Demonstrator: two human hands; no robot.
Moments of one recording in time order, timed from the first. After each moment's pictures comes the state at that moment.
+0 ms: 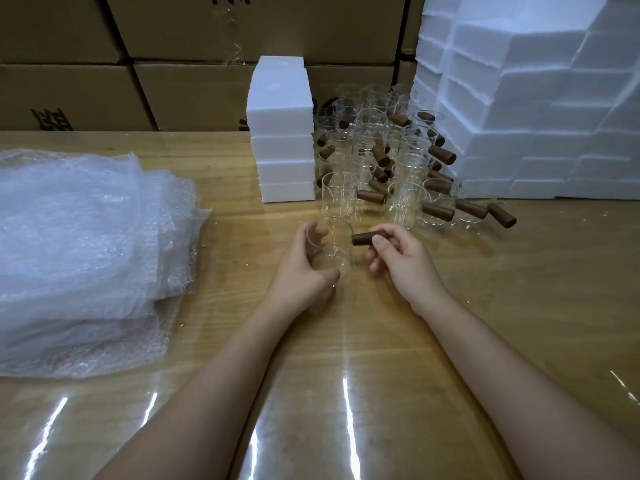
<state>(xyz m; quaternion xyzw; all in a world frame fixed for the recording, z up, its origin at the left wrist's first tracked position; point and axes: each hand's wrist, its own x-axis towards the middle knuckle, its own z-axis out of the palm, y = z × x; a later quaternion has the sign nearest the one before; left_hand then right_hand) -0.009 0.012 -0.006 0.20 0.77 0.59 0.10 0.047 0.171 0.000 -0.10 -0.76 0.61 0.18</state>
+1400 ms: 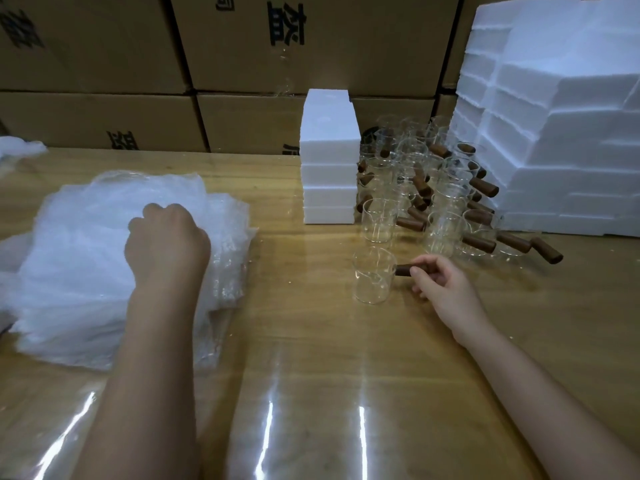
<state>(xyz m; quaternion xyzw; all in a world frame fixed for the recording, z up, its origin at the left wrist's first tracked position) -0.043 -0.133 0.095 -0.09 0.97 0.11 -0.18 0.052 0.172 0.004 -0.14 -0.80 0.55 0.17</state>
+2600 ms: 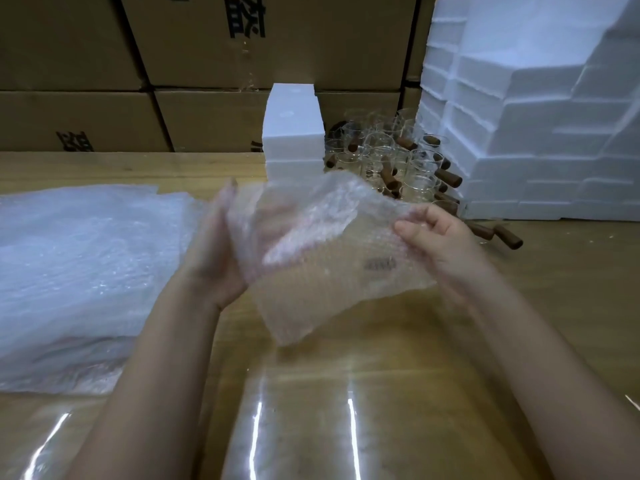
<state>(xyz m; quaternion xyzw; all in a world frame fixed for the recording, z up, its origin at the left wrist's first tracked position) -0.017 -0.062 0.098 0.09 0.54 0.80 0.25 0.059 0.182 0.070 -0.03 -0.68 0.71 0.15</state>
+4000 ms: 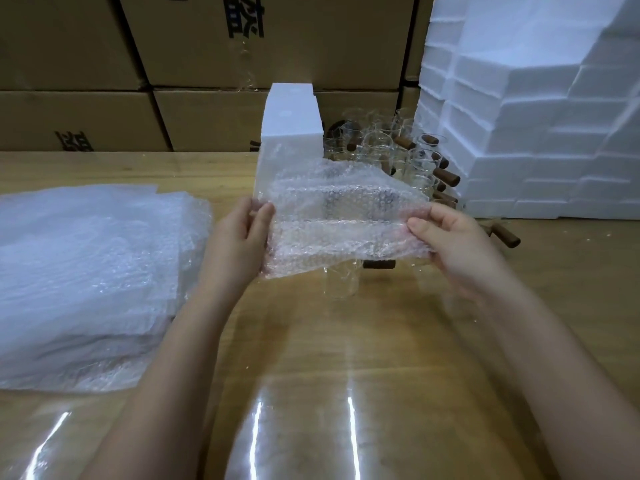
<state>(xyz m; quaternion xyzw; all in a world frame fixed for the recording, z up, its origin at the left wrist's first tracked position) -0.033 -0.051 0.066 0.17 0.82 0.54 -0.12 0.063 0.188 0.078 -0.11 -0.73 0.65 0.16</state>
